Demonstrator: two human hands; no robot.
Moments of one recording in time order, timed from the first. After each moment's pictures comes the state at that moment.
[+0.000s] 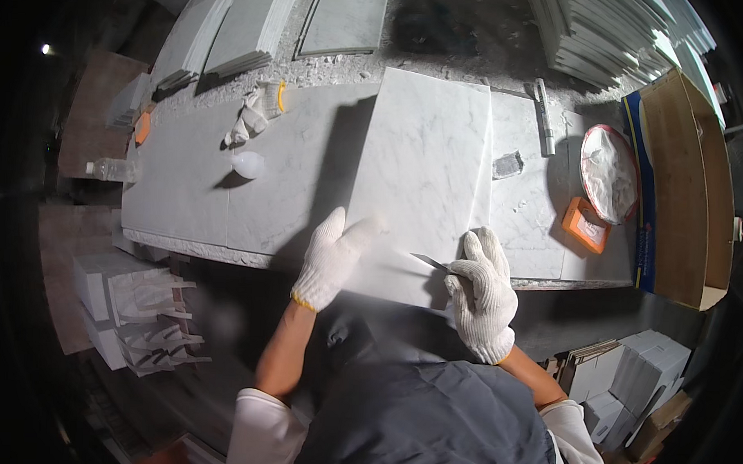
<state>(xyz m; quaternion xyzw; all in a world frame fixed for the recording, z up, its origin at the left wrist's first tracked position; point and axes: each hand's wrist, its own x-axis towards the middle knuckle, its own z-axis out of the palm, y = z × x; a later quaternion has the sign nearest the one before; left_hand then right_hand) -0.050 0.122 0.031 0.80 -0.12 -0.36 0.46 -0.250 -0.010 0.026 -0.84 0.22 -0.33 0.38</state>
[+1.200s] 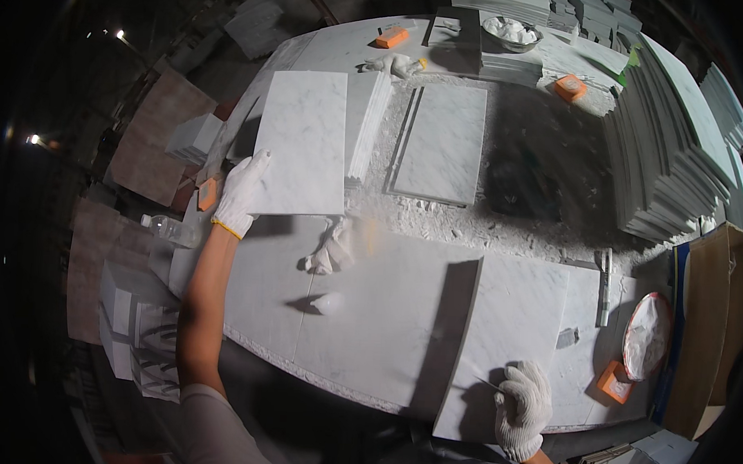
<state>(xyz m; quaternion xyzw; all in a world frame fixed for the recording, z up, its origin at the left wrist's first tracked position) 0.369 0.140 0.107 0.73 -0.10 -0.19 0.65 -0.175 -0.050 0.041 -0.86 0.23 -0.25 0.37</state>
